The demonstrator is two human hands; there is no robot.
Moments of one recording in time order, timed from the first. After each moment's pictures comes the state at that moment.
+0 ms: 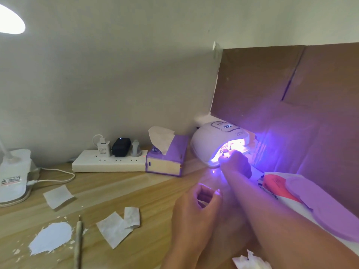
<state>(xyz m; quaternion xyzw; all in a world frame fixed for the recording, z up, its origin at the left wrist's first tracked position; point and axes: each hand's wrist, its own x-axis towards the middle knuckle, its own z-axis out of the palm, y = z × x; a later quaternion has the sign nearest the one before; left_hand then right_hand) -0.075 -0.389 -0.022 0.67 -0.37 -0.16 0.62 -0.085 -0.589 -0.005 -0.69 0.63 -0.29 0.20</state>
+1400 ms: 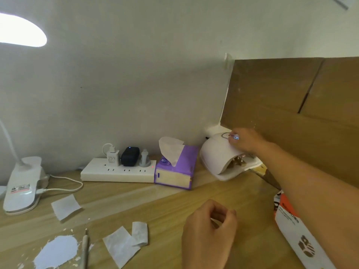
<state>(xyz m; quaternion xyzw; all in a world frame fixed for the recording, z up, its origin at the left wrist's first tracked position) -0.077 -0.391 -0.019 0.70 -0.35 -0.14 0.61 -0.066 -0.668 0.085 -0.90 0.41 -0.15 0.05</state>
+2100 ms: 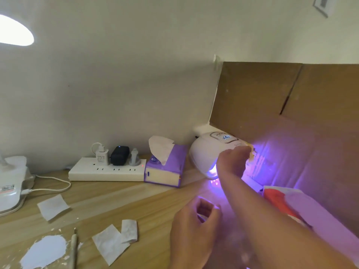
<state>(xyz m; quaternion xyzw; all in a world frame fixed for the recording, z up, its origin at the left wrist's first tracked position) -0.075 -0.393 -0.021 0.68 -0.35 -0.16 0.63 -0.059 -0.577 0.032 -0.56 0.57 -0.52 0.30</state>
